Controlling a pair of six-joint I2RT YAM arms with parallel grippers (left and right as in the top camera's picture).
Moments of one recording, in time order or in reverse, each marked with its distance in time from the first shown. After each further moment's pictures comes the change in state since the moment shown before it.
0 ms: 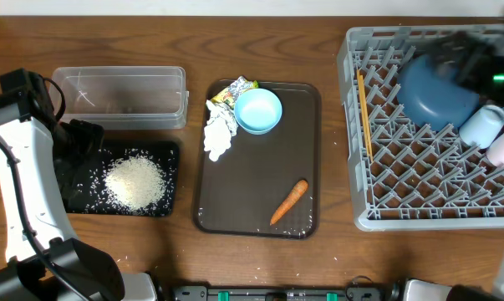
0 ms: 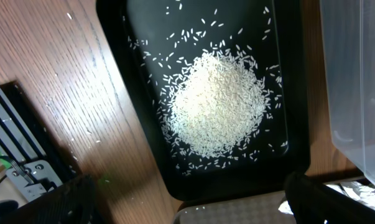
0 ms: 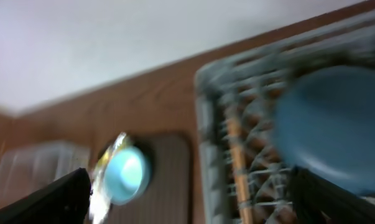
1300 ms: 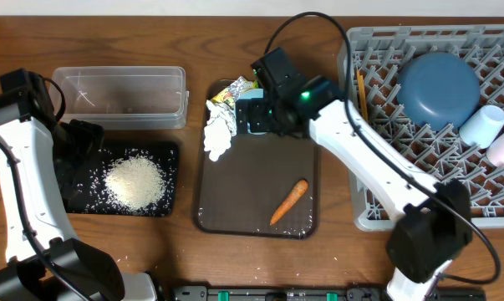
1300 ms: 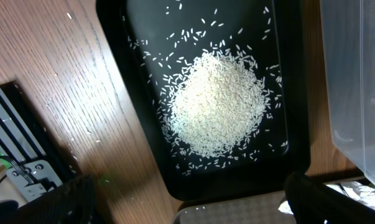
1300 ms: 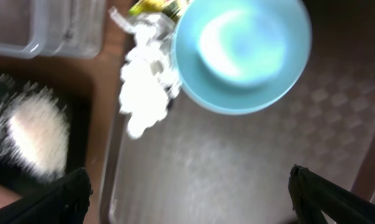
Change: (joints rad) left arm 0.000 0.000 0.000 0.000 0.000 0.000; right arm 0.838 0.445 0.000 0.053 0.383 0.352
